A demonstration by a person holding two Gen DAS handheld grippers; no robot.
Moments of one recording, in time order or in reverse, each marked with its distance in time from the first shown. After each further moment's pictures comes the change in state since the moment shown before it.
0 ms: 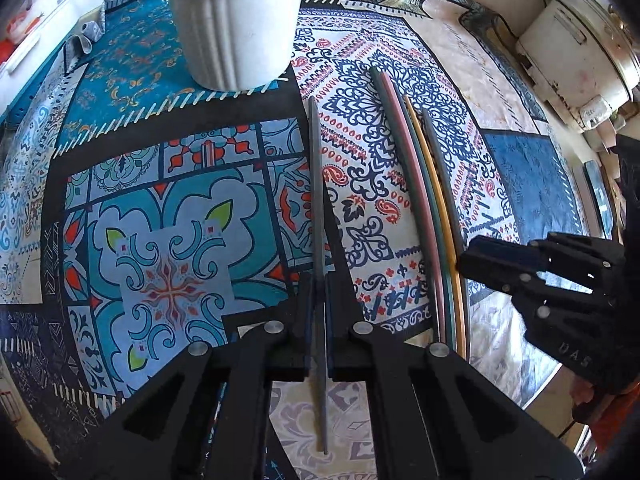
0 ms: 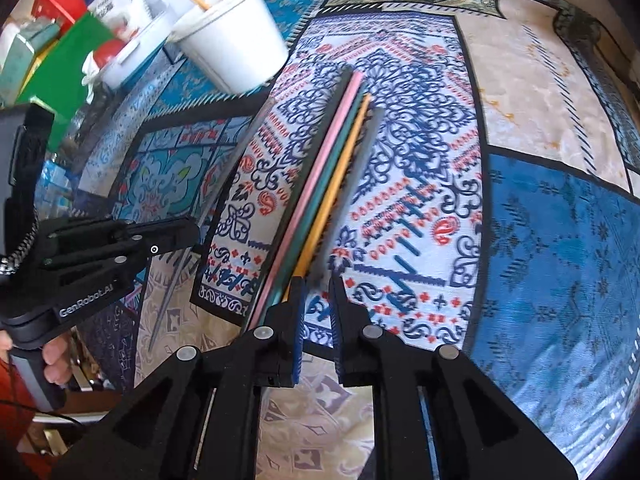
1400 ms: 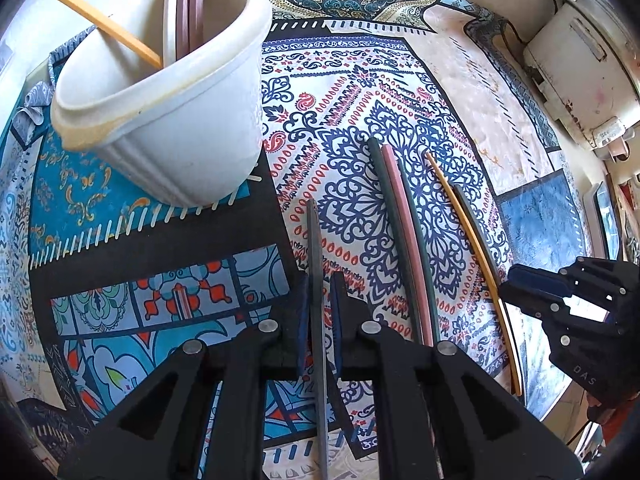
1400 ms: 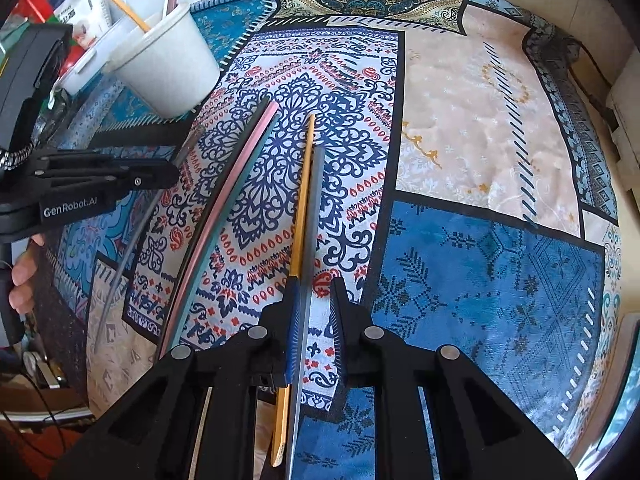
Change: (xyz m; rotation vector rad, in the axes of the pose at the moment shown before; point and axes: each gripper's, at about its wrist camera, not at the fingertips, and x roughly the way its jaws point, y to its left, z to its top) left arm 0.026 -0.013 0.083 0.053 0.025 -0.007; right arm -0.008 -0.047 0.026 -0.009 0.029 -0.121
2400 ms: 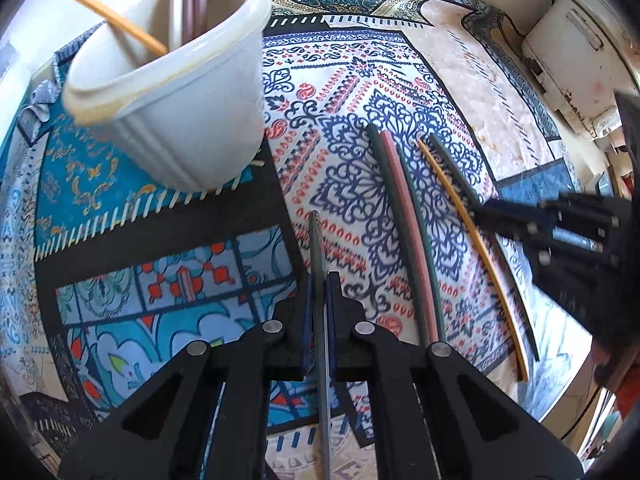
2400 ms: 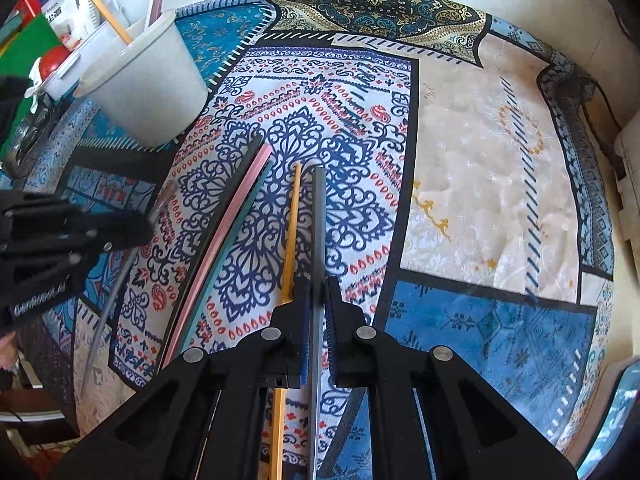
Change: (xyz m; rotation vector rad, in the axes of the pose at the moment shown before) left arm -0.004 0.000 -0.017 0.016 -0.005 0.026; right arm 0.019 0.016 0.045 -0.061 -0.016 -0.075
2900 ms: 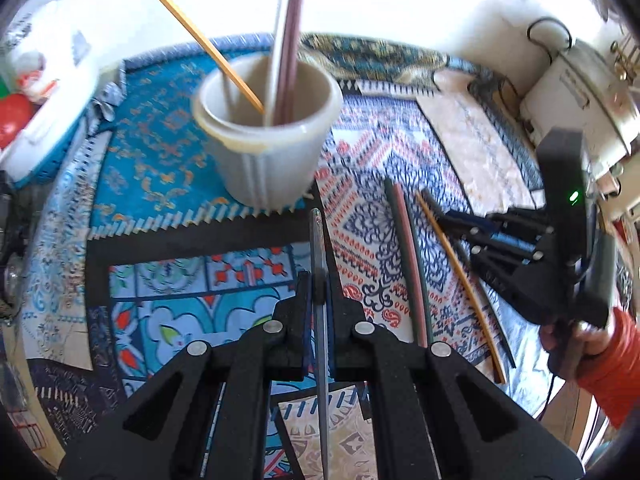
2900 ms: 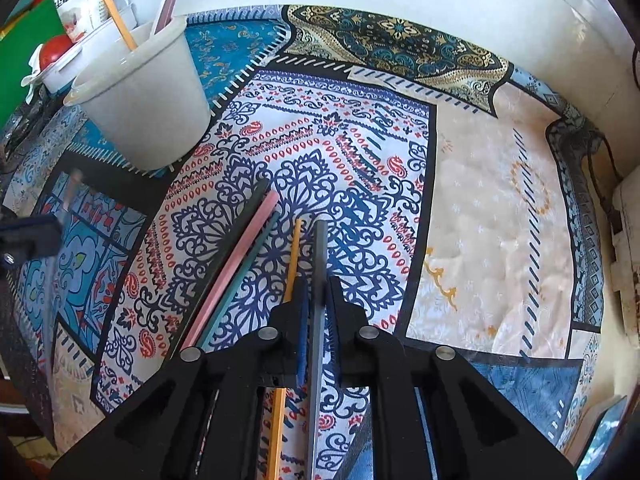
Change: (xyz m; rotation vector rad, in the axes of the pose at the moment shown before) left arm -0.070 0.028 -0.025 -0.108 -0.181 0.005; right arm 0.019 0.017 0.031 -0.080 -0.091 -0.066
